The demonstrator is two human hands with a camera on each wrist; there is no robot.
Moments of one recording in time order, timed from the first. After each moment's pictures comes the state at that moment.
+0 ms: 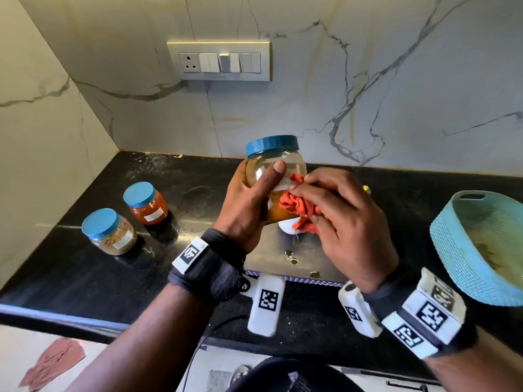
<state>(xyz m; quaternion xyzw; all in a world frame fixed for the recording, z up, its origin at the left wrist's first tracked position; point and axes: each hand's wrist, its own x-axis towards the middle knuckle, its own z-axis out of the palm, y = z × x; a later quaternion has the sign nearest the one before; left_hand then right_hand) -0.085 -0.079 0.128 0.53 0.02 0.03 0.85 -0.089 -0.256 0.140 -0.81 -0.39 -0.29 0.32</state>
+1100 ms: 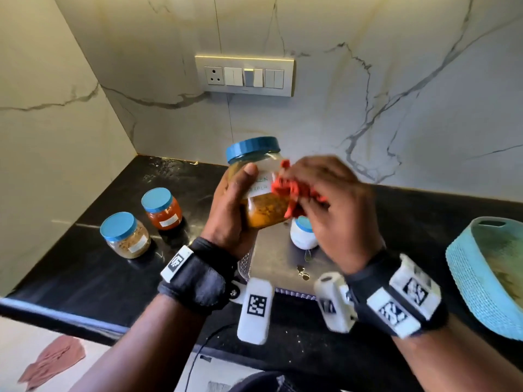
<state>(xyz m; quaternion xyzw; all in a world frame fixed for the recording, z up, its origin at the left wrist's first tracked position) -0.091 -0.036 0.141 0.45 0.00 0.08 0.89 -0.059 -0.204 0.162 -0.78 -0.40 -0.28 0.40</state>
